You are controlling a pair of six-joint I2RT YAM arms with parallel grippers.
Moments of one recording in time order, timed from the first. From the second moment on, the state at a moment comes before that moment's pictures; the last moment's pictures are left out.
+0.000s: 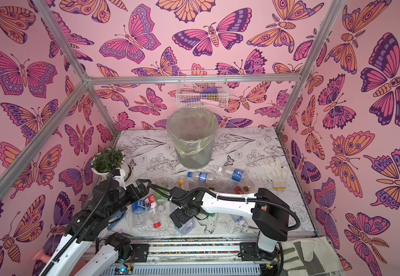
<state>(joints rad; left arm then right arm) -0.38 0.57 0.74 -0.75 0.00 -0.79 1.20 1.72 1.18 -0.67 -0.01 0.46</state>
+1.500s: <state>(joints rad) -0.37 0.54 0.76 -0.82 -0.03 -0.78 1.27 1.93 1.30 -0.76 0.12 0.60</state>
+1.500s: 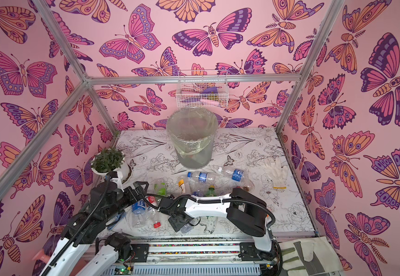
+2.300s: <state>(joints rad) -0.37 0.55 0.79 -0.82 -0.03 -0.77 1.28 1.73 1.29 -0.76 0.16 0.60</state>
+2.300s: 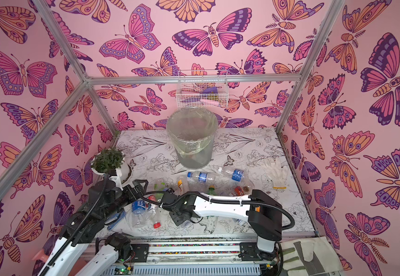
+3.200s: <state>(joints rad) -0.37 0.53 0.75 -0.80 0.00 -0.78 1.28 1.11 1.25 -0.71 0.56 0.29</state>
